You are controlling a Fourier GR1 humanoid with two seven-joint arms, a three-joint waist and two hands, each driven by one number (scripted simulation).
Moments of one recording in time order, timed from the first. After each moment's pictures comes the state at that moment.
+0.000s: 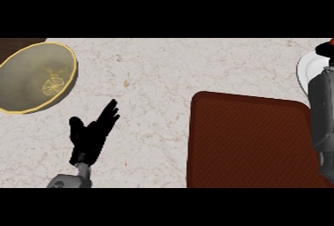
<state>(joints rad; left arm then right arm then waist) -0.06 0.09 -0.13 -1.46 0.08 0.01 0.23 -0.84 -0.29 -0.58 -0.89 1.81 -0.71 1.10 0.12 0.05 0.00</state>
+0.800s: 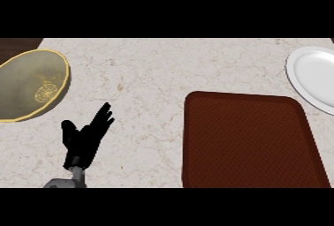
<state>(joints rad) -0.02 0.10 -0.09 -1.46 0.10 0.01 0.22 -0.79 -0.40 -0.88 -0.69 1.96 -0.99 1.07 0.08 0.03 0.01</state>
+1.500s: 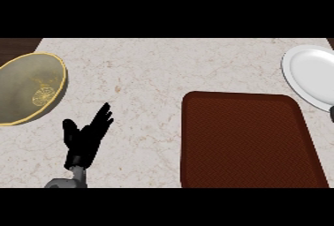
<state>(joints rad) -0.02 0.09 -0.09 -1.45 0.09 0.03 0.23 -0.83 -0.48 -1.07 -0.36 1.62 -1.08 0.88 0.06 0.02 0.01</state>
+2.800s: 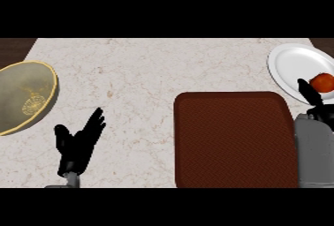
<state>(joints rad) 0.03 0.09 -0.06 -1.47 0.09 0.04 0.22 -0.56 -0.12 -0.69 -0.96 0.71 -1.20 0.30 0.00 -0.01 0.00</state>
